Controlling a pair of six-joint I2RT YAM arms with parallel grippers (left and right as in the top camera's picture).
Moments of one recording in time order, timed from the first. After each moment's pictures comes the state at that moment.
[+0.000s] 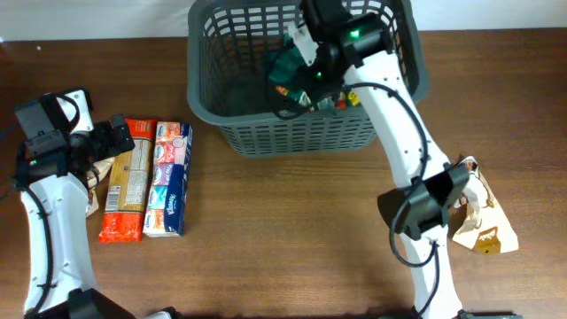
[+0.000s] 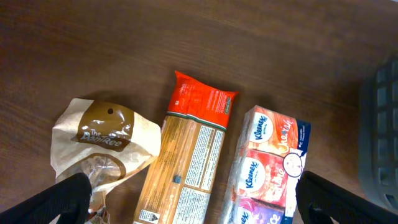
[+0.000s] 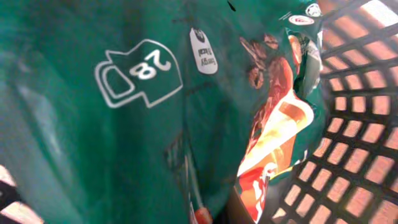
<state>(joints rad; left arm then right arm) 0.40 1.47 1.21 -0.61 0.13 0.06 0.43 2.35 2.61 -1.44 0.03 -0.18</state>
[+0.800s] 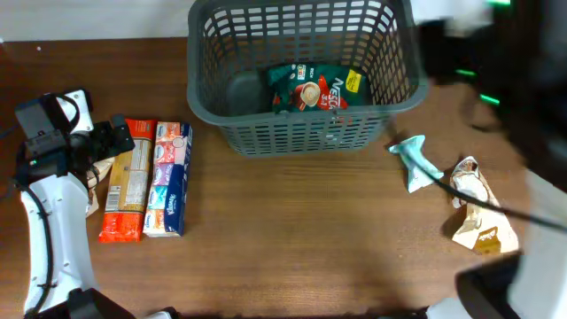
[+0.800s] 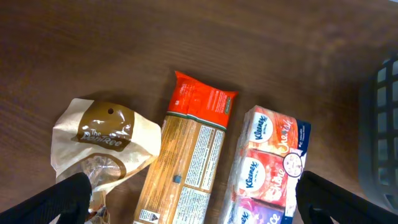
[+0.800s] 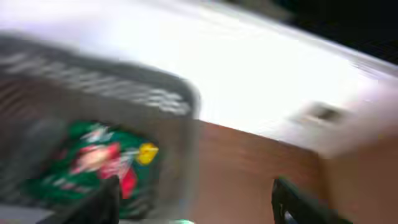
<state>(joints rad) 0.40 1.47 1.21 -0.61 0.13 0.06 0.30 1.74 2.71 -1.47 0.32 -0.14</state>
